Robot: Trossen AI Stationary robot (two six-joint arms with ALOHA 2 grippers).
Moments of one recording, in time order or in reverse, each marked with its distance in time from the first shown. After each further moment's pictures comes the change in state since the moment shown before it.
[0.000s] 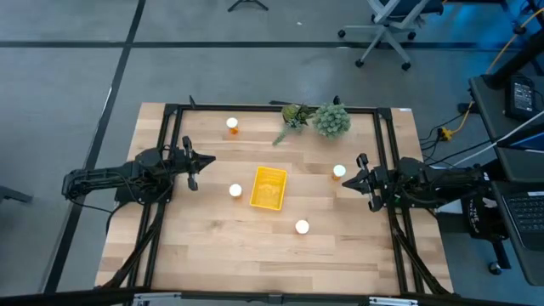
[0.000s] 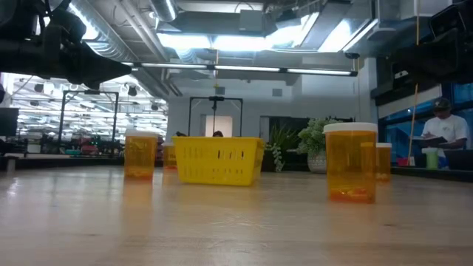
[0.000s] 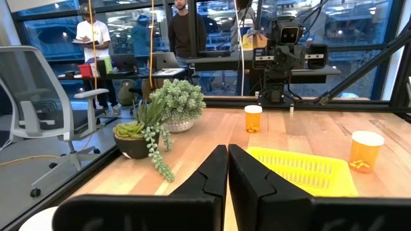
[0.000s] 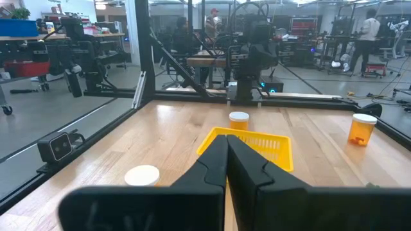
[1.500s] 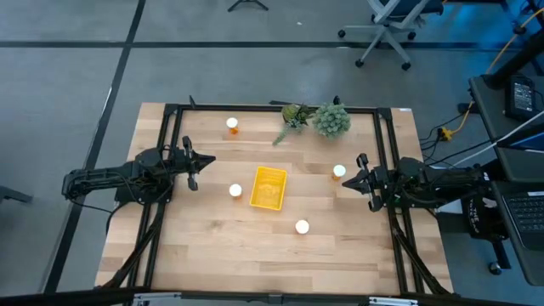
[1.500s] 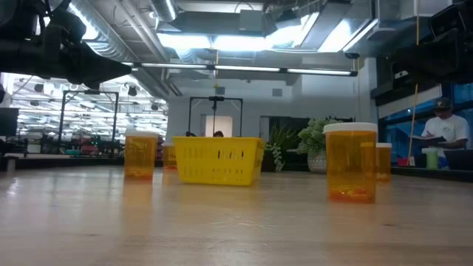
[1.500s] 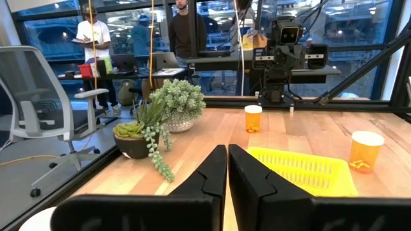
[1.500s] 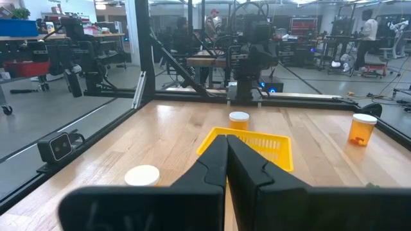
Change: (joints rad) left arm 0.000 0.000 0.000 0.000 0.000 0.000; right arm 0.000 0.000 0.000 0.000 0.000 0.000
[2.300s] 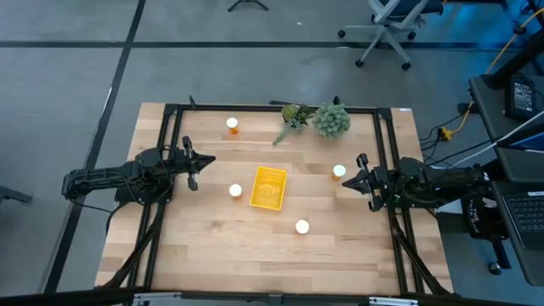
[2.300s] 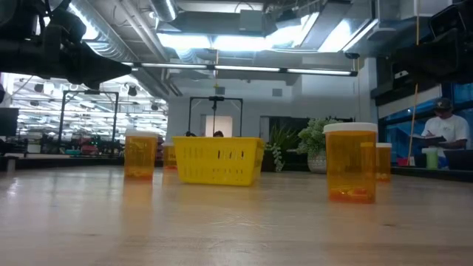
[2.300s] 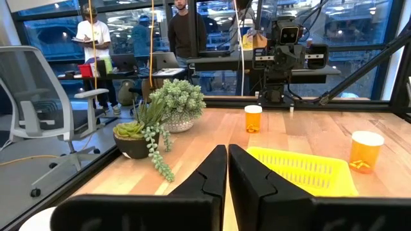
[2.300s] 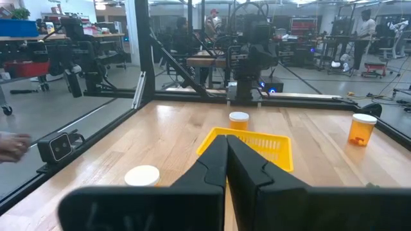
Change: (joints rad) left arm 0.000 0.000 0.000 0.000 0.000 0.000; right arm 0.000 0.000 0.000 0.000 0.000 0.002
